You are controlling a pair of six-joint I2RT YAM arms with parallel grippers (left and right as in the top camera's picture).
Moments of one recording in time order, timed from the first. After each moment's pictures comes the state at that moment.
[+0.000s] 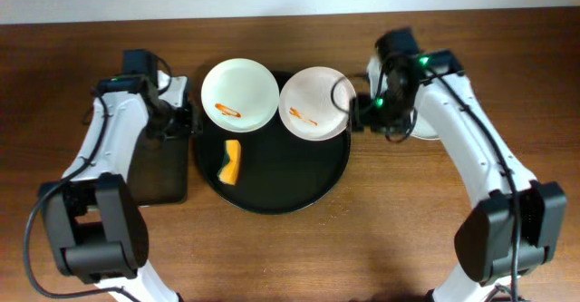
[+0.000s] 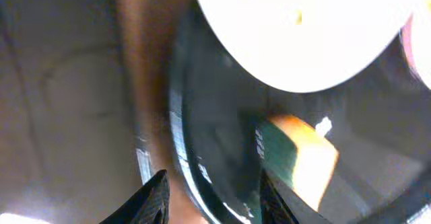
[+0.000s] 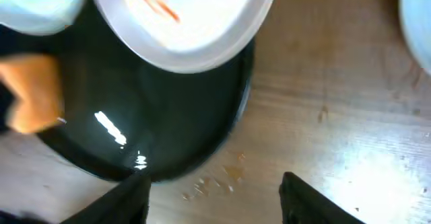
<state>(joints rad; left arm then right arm) 0.05 1.91 1.47 -0.97 0.27 0.06 0.21 1.84 1.67 -1.21 -0.26 0.22</state>
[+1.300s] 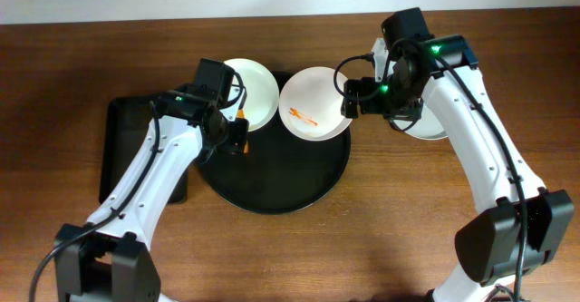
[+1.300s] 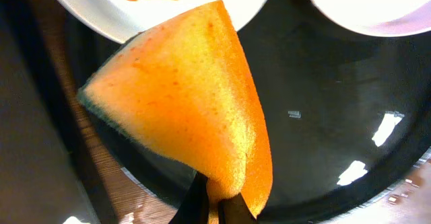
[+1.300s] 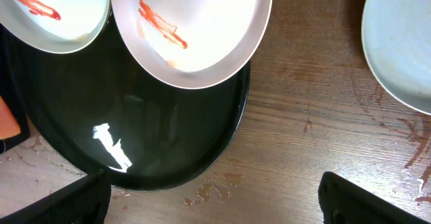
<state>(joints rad) -0.28 1.69 1.37 -0.96 0.03 -0.07 0.21 1.83 1.77 -1.25 -0.23 0.22</state>
